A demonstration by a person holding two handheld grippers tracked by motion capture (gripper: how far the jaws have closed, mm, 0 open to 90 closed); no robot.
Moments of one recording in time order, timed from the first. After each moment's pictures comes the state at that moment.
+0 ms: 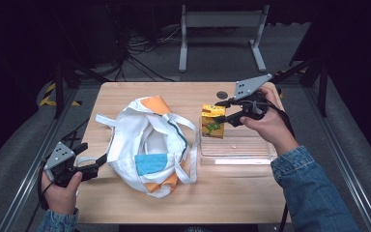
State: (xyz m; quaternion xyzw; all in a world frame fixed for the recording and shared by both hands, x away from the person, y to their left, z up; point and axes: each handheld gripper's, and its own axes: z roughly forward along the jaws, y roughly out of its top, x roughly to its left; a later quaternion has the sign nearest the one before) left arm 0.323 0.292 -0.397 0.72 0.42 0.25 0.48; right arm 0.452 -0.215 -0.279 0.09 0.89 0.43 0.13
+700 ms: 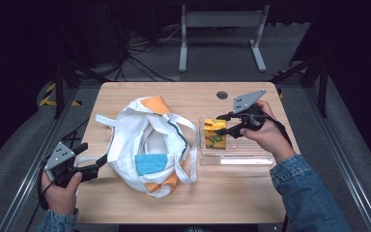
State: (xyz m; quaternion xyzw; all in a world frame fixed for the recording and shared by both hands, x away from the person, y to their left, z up) left arm 0.322 0.291 -0.398 0.73 0.42 0.25 0.49; right arm 0.455 -0.224 -0.327 0.09 0.90 0.41 0.10
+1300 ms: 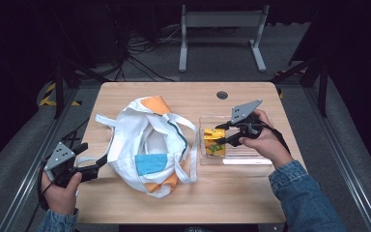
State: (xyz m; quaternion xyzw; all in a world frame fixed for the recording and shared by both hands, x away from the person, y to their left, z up) left arm 0.322 0.291 -0.398 0.73 0.42 0.25 0.48; right arm 0.451 -0.225 -0.358 0.08 0.91 0.40 0.08
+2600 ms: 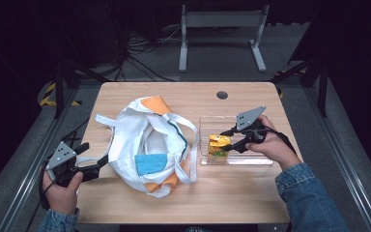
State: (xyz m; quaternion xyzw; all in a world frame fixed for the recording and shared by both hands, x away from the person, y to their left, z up) left arm 0.324 0.289 -0.398 0.73 0.41 0.25 0.48; right arm 0.448 -0.243 -0.377 0.05 0.92 0.40 0.05
